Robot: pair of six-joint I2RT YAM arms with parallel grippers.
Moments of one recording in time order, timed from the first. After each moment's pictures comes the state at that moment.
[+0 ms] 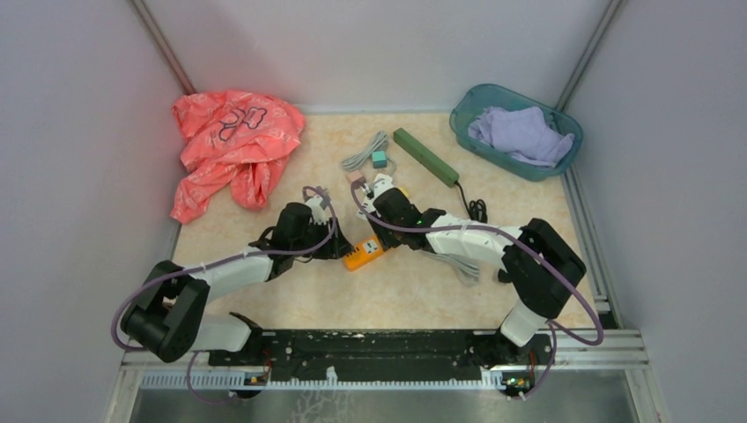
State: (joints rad) left arm -0.54 1.34 0.48 0.20 0.24 -0.50; right arm 0.86 1.63 0.98 -0.23 0.18 0.20
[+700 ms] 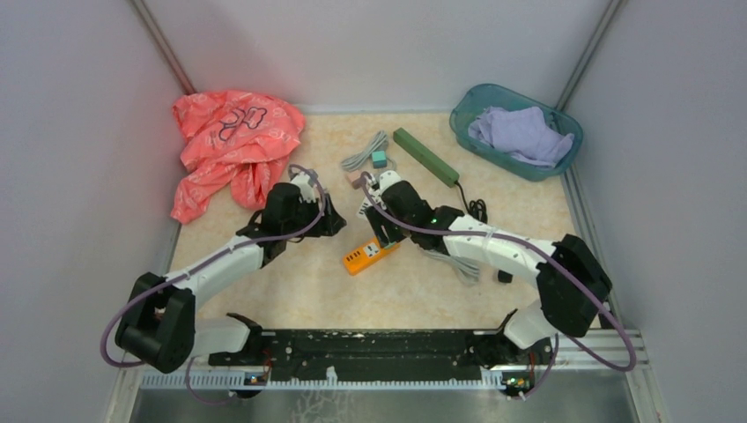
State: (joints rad) left arm -0.45 1.27 0.64 0.05 0.14 -0.43; right arm 0.86 1.45 1.00 -0.28 0.18 0.20
